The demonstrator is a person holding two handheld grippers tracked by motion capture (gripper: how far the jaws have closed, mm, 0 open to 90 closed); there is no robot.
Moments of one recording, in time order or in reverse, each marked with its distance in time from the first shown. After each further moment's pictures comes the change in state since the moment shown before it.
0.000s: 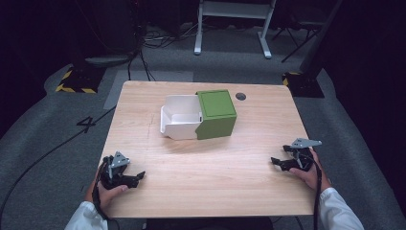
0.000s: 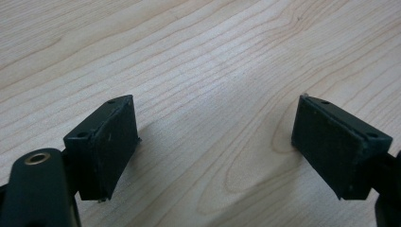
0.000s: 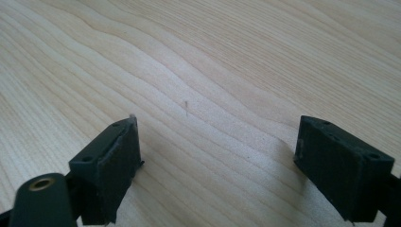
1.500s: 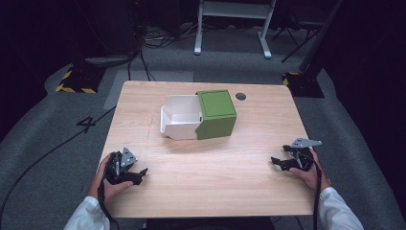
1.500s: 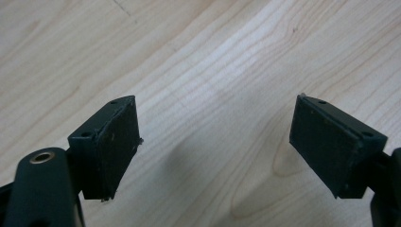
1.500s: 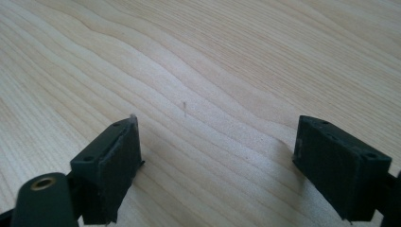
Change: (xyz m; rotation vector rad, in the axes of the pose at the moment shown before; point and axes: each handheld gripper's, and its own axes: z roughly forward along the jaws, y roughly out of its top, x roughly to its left) left arm -0.012 0.022 -0.002 0.044 0.079 0.154; right arm 0.000 0.000 0.000 -0.001 -0.008 0.002
